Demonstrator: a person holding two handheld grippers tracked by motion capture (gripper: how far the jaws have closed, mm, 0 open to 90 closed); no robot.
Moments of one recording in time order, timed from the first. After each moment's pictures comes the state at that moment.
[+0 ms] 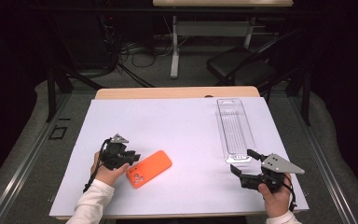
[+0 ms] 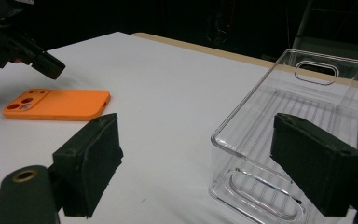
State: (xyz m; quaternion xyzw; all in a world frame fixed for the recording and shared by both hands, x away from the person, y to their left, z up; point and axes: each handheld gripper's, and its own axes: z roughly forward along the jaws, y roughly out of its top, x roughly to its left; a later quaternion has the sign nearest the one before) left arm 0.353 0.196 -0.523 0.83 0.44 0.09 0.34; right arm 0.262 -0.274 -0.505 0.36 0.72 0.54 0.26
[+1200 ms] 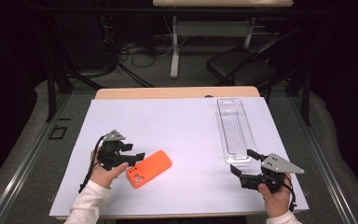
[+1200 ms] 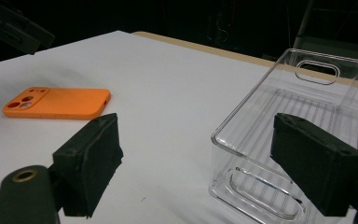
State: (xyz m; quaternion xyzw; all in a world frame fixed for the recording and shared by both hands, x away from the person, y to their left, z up) left arm 0.340 0.195 -0.489 0.81 0.42 0.08 0.40; right arm 0.262 -0.274 -0.505 0.36 0.72 0.53 0.26
